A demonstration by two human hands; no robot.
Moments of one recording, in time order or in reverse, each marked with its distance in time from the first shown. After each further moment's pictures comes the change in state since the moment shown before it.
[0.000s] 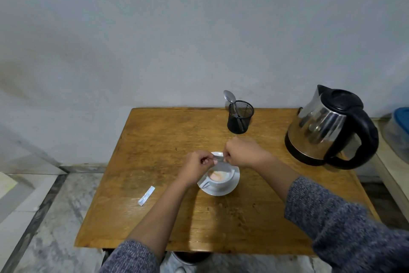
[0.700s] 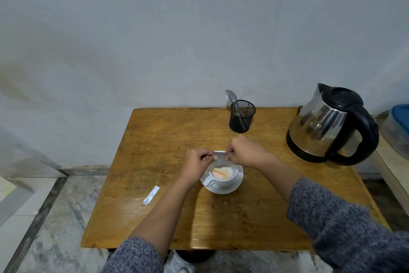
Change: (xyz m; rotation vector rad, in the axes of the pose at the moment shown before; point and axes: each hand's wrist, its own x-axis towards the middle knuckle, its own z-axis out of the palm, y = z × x) left_hand -0.001 -0.003 -0.008 -0.067 0.094 0.024; right_hand -0.005 -0.008 0.003 0.197 0.058 0.108
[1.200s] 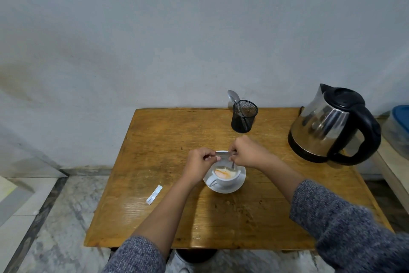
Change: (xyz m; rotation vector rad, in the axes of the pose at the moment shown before) left_hand -0.005 0.003 -0.003 -0.006 -0.010 0.019; right_hand -0.001 -0.002 0.005 0.050 -0.010 0.018
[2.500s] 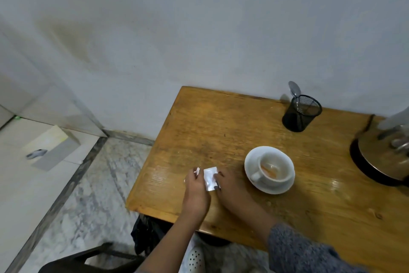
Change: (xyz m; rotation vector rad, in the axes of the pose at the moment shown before) left_hand -0.099 -0.109 -0.041 0.373 0.192 -0.345; right_hand 0.024 -0.087 0.177 -0.033 -0.041 -0.231
